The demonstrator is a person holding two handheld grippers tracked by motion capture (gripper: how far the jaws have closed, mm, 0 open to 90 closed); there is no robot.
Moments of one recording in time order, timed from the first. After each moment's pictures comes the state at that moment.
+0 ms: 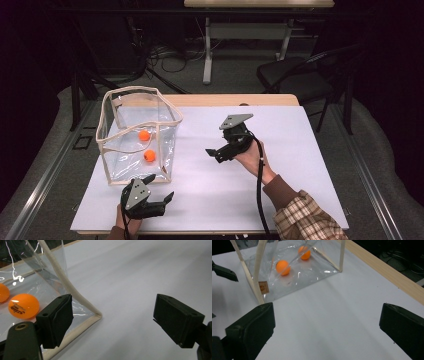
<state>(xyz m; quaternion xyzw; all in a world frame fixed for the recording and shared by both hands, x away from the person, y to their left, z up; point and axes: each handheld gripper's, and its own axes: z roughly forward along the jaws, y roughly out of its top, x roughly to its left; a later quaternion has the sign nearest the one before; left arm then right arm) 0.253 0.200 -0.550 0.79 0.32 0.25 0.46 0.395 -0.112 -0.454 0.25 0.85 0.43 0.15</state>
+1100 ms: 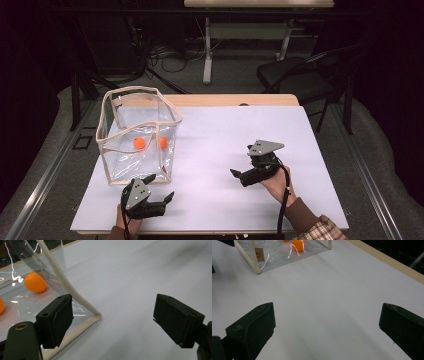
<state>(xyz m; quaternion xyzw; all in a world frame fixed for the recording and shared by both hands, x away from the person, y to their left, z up) 0.253 0.199 -0.550 0.79 0.32 0.25 0.46 0.336 -0.179 -0.490 0.28 0.84 0.43 0.19</state>
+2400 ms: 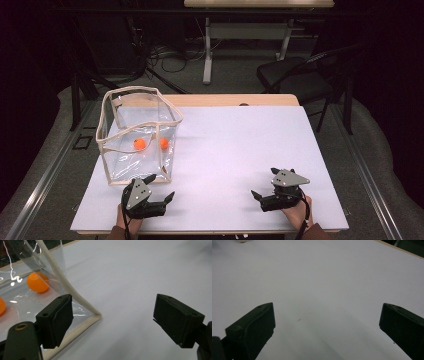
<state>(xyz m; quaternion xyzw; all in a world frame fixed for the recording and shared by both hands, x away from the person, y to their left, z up) 0.254 0.199 -0.550 0.79 0.32 0.25 0.46 0.274 -0.235 -0.541 0.33 0.81 0.42 0.24</state>
